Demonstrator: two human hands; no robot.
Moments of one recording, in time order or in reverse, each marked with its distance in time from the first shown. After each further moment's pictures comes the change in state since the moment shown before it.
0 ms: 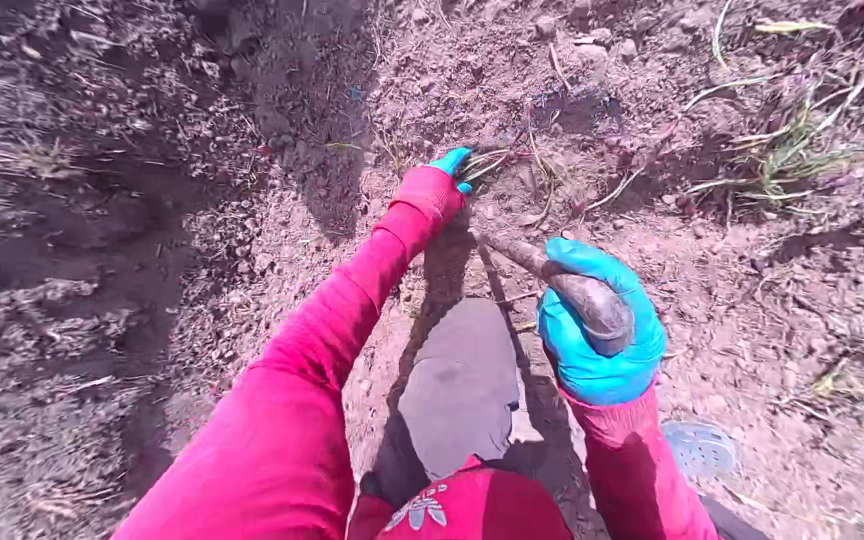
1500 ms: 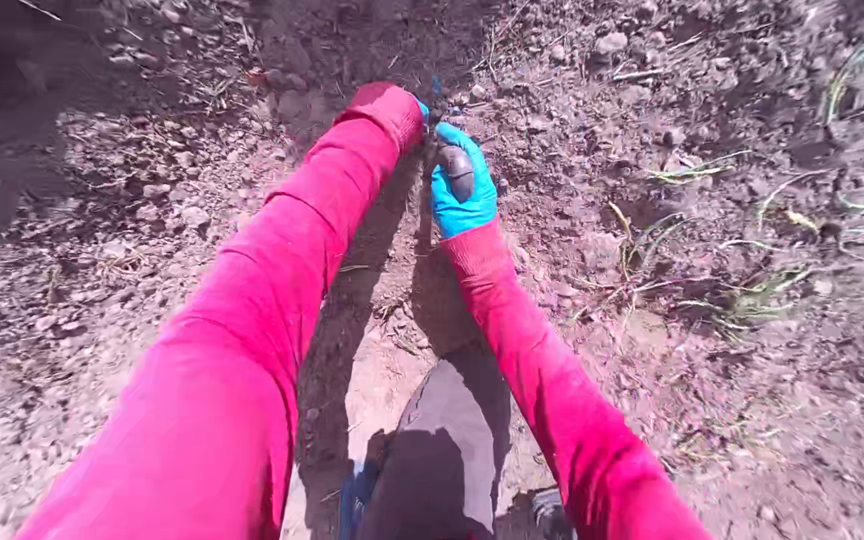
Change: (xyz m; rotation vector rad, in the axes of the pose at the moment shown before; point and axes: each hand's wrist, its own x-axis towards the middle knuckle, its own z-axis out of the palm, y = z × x) left_hand 0.099 -0.180 -0.061 0.177 -0.242 -0.247; right_hand 0.094 0.169 0.198 -0.333 -0.356 0.279
